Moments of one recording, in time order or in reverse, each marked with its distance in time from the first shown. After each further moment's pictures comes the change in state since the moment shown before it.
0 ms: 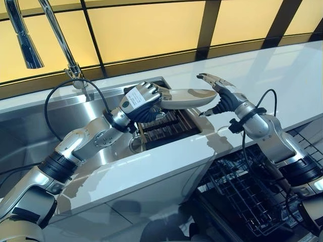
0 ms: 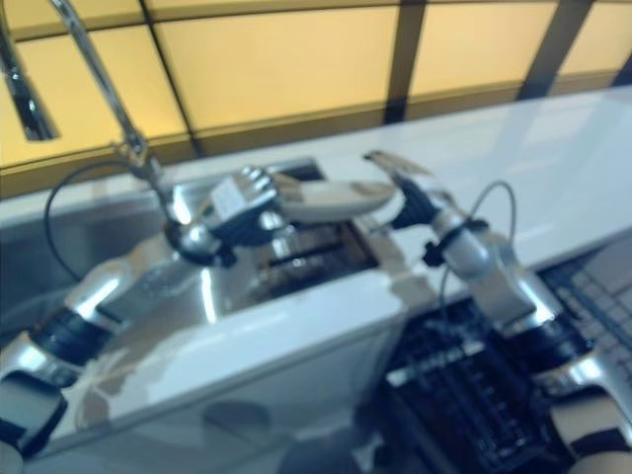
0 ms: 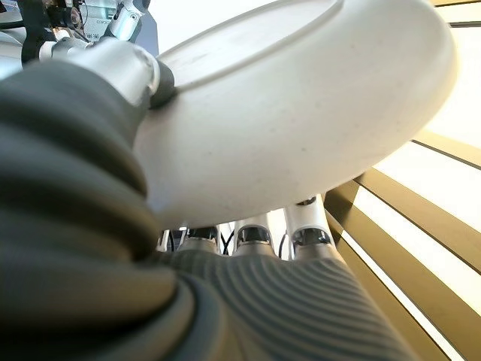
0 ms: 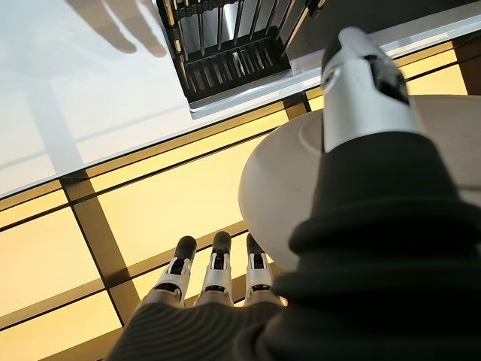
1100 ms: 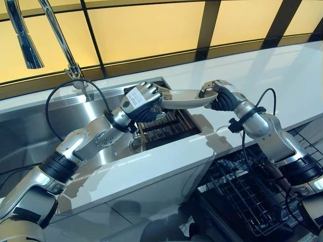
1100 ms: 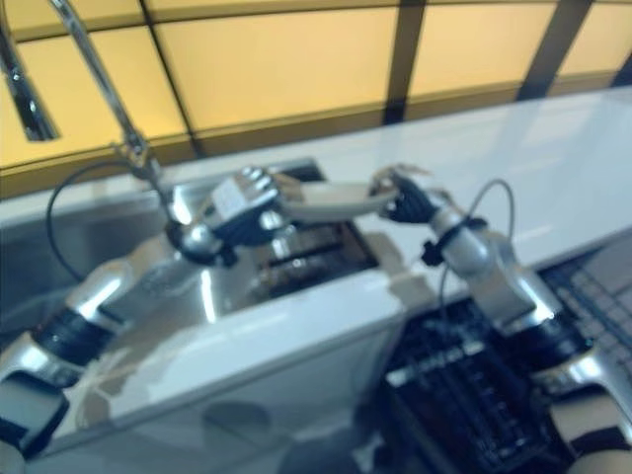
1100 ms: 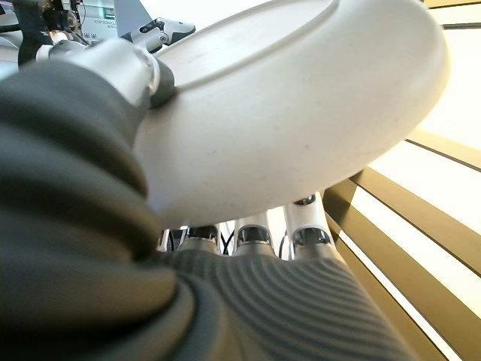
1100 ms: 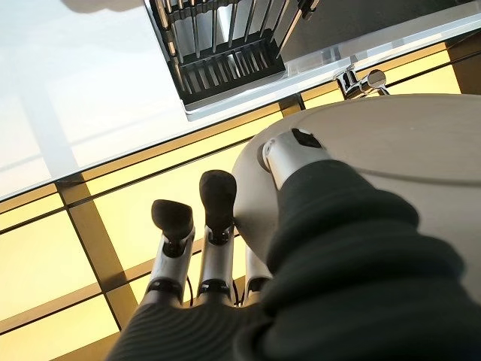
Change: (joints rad) left arm 0.000 -0.010 0.000 -0.001 0.000 0.014 0.000; right arm -0.010 -0.001 0.012 -0.002 0.012 0.001 0.013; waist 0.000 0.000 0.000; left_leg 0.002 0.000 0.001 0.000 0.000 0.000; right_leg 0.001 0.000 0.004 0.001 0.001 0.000
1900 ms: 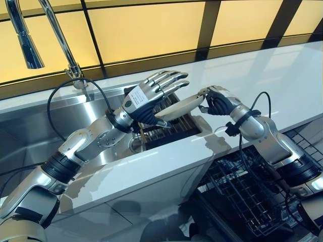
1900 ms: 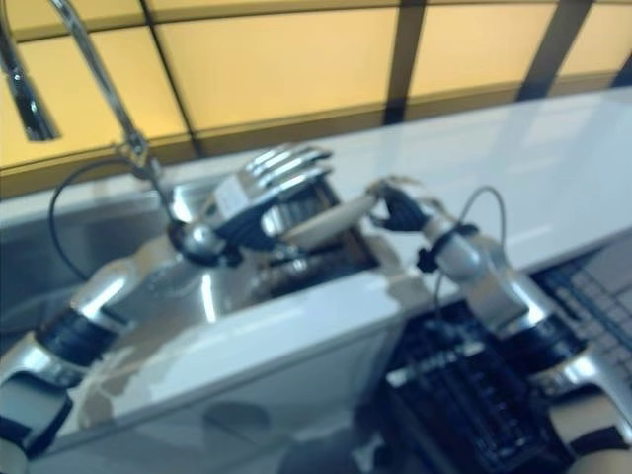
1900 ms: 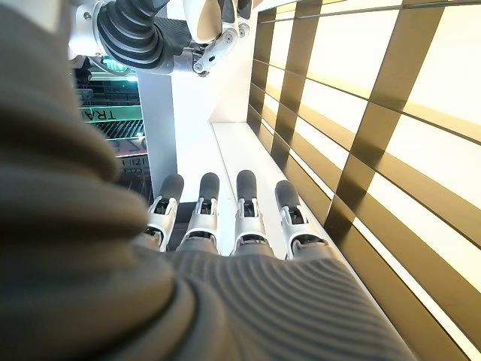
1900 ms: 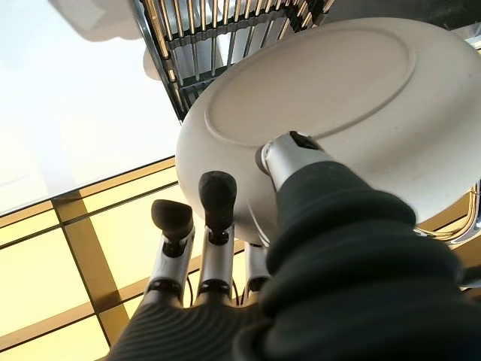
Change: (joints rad) left arm -0.002 -0.010 0.000 -0.037 0.001 -0.006 0.031; right arm 0.000 0.001 0.039 0.009 0.000 -0.002 -0.002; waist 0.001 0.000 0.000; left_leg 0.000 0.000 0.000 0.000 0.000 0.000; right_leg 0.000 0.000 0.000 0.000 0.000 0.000
